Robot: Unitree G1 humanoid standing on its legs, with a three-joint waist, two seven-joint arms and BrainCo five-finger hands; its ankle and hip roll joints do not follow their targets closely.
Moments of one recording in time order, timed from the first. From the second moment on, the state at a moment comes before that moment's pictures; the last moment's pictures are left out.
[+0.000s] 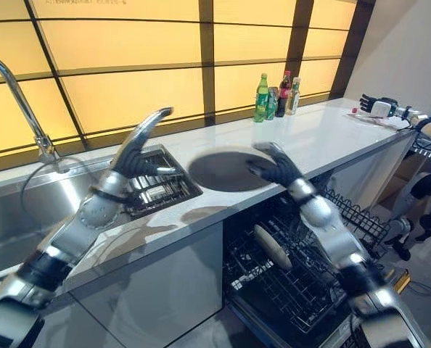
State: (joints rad) left arm -0.35 0.70 -0.24 0.09 0.09 -0.34 0.33; right arm -0.25 -0.70 0.13 0.08 0.04 -0.23 0.02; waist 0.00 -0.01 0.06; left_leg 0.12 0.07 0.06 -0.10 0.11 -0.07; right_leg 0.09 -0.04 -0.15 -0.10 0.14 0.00
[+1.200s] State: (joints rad) left arm -0.32 0.78 -0.32 -0.12 -0.69 -0.29 -0.25; right arm -0.83 -0.83 0.33 0.97 0.09 0.14 -0.28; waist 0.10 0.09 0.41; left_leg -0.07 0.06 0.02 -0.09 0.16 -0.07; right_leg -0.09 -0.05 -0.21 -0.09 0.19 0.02
